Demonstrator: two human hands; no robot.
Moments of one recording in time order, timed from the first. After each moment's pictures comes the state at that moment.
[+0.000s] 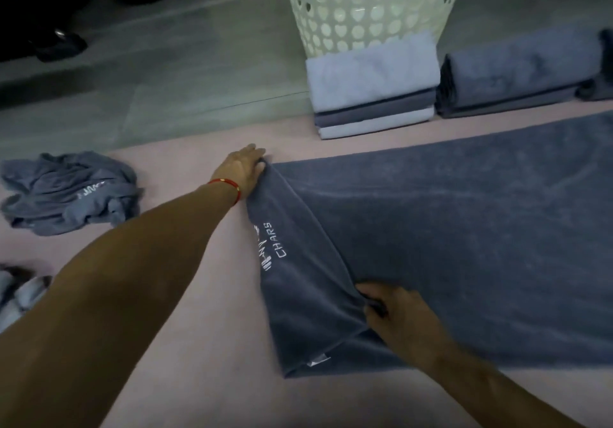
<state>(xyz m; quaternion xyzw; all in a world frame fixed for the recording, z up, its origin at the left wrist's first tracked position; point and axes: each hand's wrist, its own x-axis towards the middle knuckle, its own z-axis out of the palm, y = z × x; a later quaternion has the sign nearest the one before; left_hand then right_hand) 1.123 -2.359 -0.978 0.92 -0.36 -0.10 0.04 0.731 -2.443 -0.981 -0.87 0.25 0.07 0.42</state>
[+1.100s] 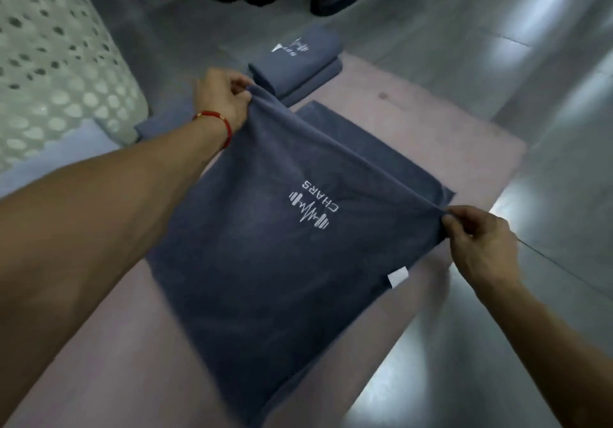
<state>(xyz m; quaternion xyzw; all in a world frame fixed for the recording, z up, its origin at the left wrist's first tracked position) 0.821 -2.801 -0.875 0.75 -0.54 -0.11 0.35 0.426 -2.656 -0.942 -0.55 0.73 -0.30 0.27</state>
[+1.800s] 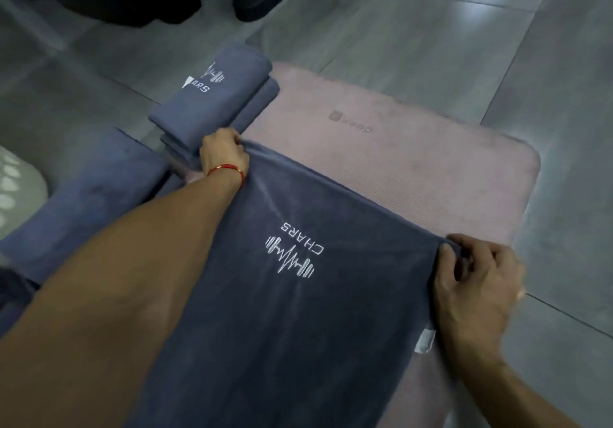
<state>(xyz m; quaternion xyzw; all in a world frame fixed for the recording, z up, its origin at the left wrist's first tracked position) 0.741 -2.971 -0.997 0.81 -0.56 -0.07 0.18 0.419 -2.744 -1.030 -0.42 0.82 -0.37 0.14</state>
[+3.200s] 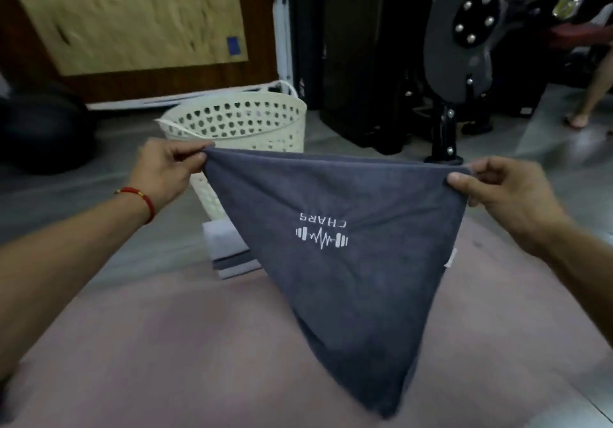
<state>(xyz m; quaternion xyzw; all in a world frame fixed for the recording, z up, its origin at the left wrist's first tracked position) 1.010 -2.483 -0.658 0.74 -0.47 0.00 0.48 0.580 -2.685 -0.661 -0.72 0.39 -0.42 0.39</state>
